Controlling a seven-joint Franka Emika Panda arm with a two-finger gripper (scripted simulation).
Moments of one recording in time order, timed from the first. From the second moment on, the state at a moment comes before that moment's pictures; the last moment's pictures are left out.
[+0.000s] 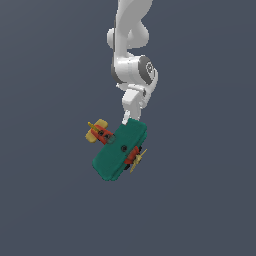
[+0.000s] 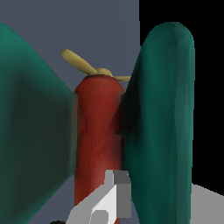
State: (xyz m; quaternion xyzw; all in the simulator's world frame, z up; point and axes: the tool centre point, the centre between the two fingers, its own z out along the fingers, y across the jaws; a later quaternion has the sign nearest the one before) arm -0.035 -0.011 0.204 0.69 0.41 0.32 0.50
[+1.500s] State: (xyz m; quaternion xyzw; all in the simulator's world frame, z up) arm 0.032 -0.070 0.255 0.78 0.40 0.15 0.47
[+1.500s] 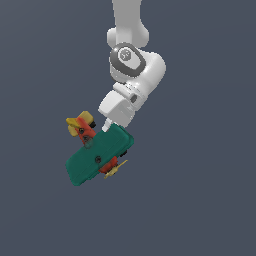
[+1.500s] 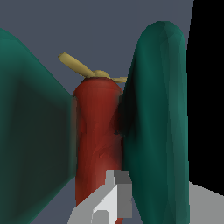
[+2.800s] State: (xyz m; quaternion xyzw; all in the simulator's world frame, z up) arm 0.089 -0.148 0.282 0.83 0.36 -0.04 0.42
